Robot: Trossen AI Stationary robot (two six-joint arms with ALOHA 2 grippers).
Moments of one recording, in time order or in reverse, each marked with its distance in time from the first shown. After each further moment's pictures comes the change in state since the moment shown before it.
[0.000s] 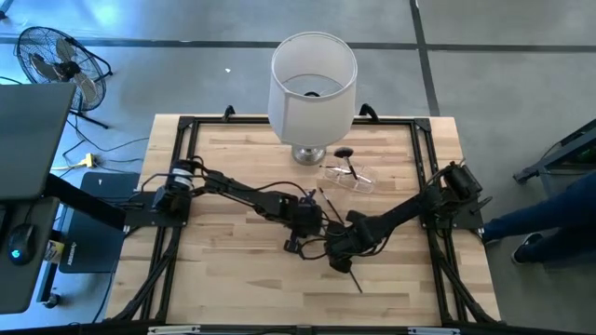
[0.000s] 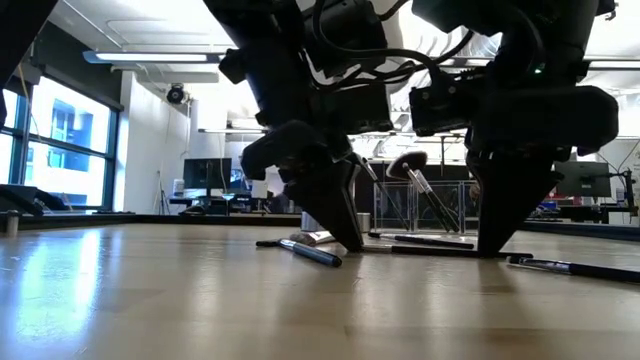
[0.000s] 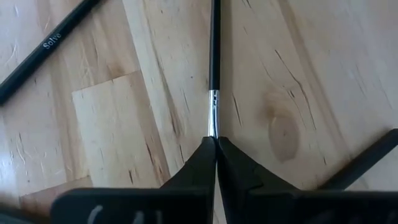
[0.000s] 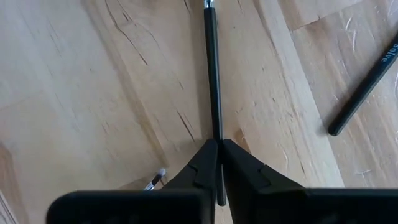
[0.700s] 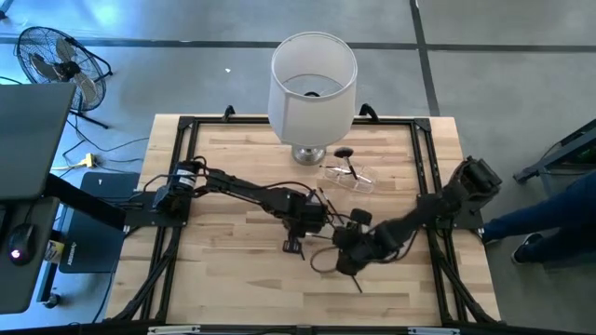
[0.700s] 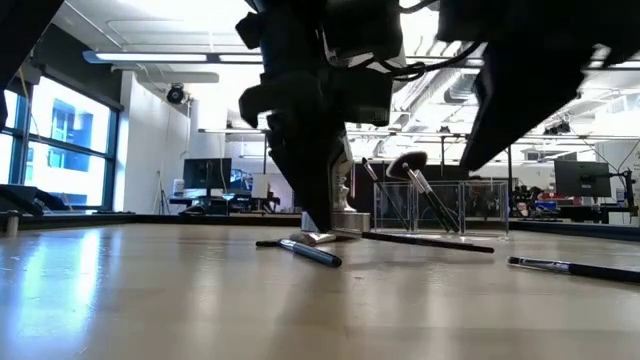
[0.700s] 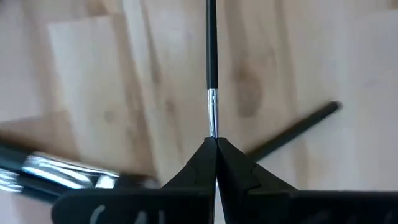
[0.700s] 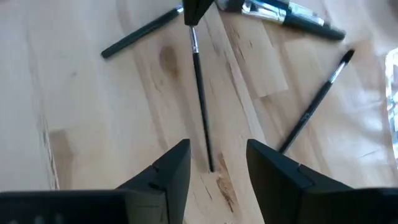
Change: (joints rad) left arm 0.011 0.008 0.217 -0.368 0.094 -0.166; right arm 0.128 -0.179 0.000 -0.019 0.309 -0.074
